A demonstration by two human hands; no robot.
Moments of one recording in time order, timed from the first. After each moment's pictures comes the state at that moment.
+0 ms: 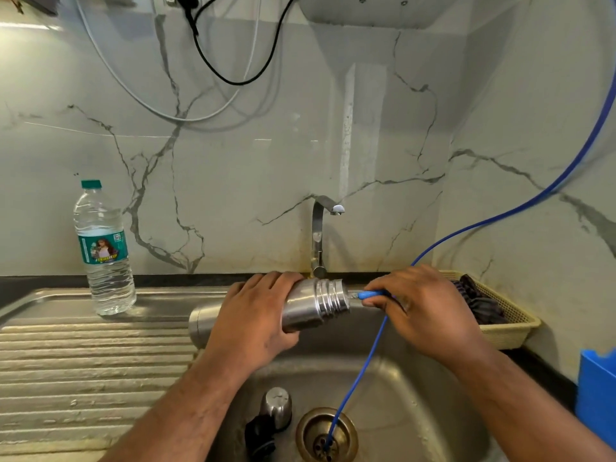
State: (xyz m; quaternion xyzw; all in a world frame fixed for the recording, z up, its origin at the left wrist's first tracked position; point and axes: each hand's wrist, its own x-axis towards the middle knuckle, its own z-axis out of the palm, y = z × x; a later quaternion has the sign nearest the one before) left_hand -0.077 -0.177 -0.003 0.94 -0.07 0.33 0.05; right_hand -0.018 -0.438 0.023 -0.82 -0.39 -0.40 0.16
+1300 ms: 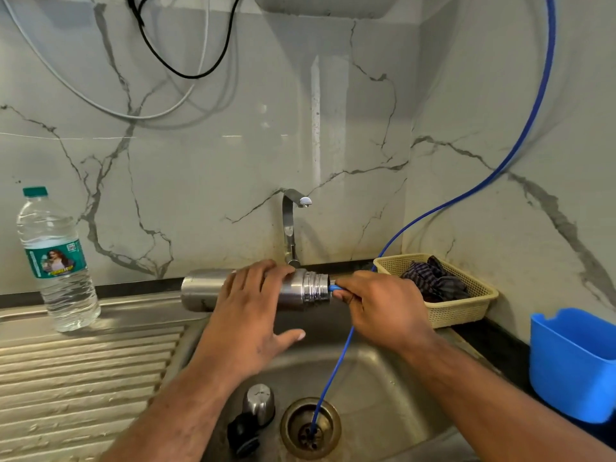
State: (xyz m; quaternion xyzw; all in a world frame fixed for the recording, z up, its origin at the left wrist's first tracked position) left_hand -0.074 -0.195 -0.007 0.94 -0.13 0.33 0.04; right_hand -0.019 -0.425 -0.002 -0.88 -0.28 -0.38 0.09
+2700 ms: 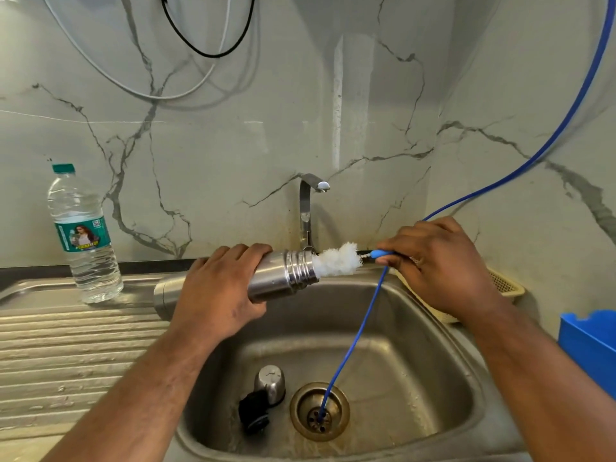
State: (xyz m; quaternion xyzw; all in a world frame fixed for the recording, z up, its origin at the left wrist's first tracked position) left_hand -0.079 -0.156 0.006 0.94 -0.03 0.34 0.00; right_hand -0.003 -0.472 0.034 -0.82 -0.36 -0.44 0.10
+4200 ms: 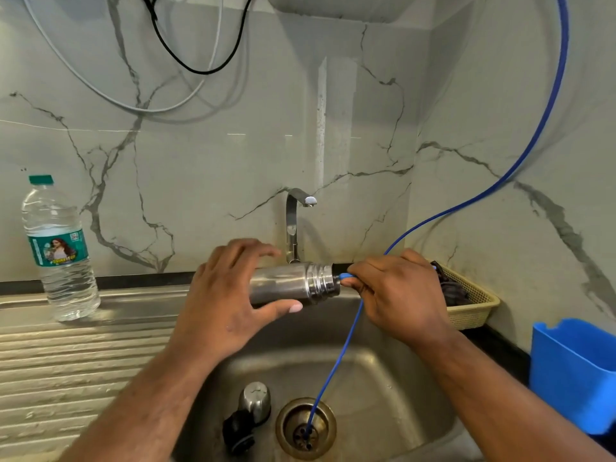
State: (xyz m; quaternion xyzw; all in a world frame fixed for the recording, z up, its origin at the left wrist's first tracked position) left_hand -0.082 -0.174 0.014 0.89 -0.13 0.40 0.15; right_hand -0.011 -0.439 0.011 -0.79 -0.31 -0.53 0.03
